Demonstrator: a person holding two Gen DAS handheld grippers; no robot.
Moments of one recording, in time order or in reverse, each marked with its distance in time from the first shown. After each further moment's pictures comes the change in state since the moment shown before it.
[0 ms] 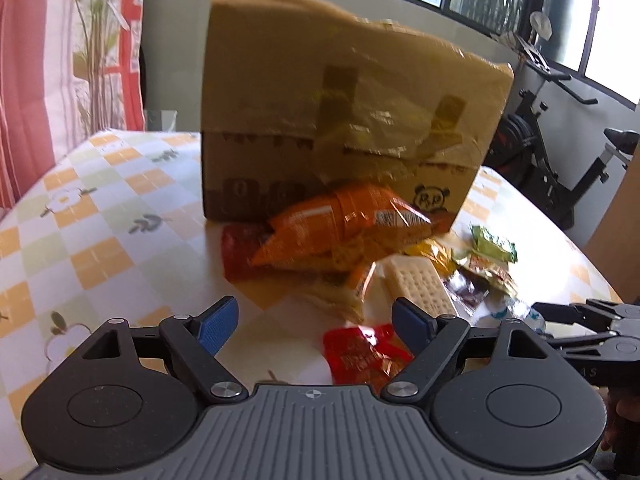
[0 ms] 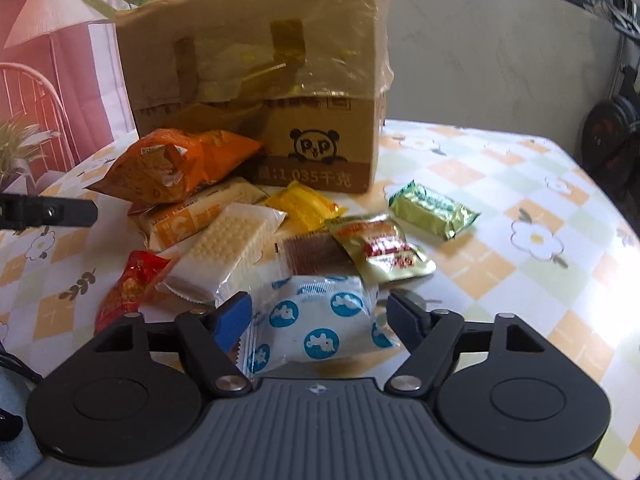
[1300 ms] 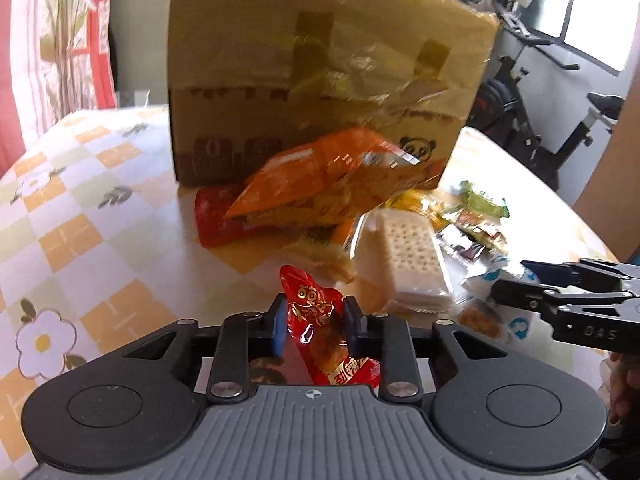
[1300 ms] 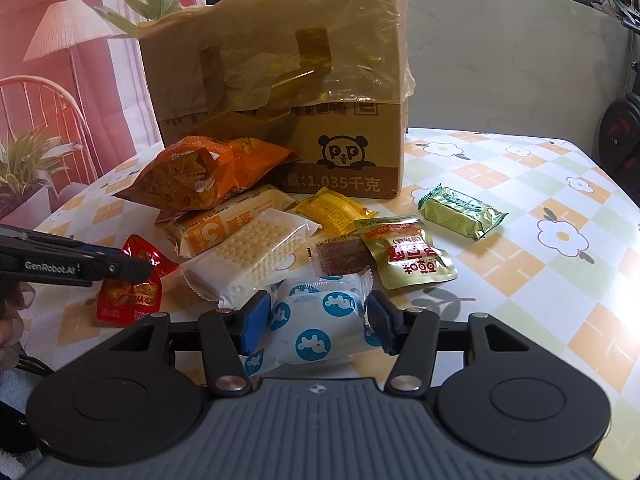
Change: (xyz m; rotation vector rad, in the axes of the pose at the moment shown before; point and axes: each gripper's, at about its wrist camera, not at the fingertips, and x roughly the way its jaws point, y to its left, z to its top) left arm 0.020 -0.004 -0.011 0.070 0.062 -0.062; right arm -0.003 0.011 -0.003 0.007 -0.047 0.056
